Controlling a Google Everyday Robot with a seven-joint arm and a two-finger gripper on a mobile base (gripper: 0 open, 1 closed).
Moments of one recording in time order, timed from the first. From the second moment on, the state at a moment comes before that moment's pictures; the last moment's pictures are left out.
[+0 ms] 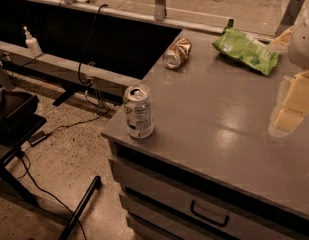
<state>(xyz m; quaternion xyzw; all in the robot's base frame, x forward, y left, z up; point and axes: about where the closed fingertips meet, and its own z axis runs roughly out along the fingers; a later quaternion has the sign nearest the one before) 0.438 -0.216 0.978 -0.60 0.78 -0.04 0.16</state>
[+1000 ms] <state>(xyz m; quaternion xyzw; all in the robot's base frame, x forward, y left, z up) 0.478 -0.229 0.987 -0.58 0.79 -0.05 0.20</state>
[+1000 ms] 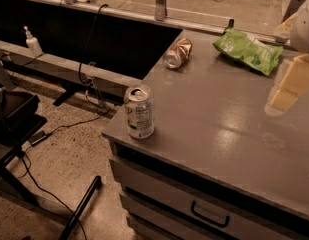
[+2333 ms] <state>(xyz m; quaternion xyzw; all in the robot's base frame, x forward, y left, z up) 0.636 -0.313 1.037 -0.43 0.82 -0.08 0.37</state>
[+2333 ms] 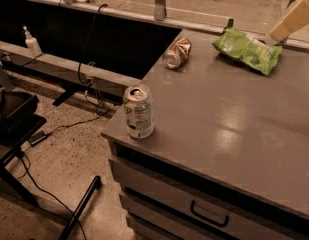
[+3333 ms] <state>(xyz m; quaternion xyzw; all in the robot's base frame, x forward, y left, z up) 0.716 -0.322 0.976 -0.36 0.86 -0.08 0.36</state>
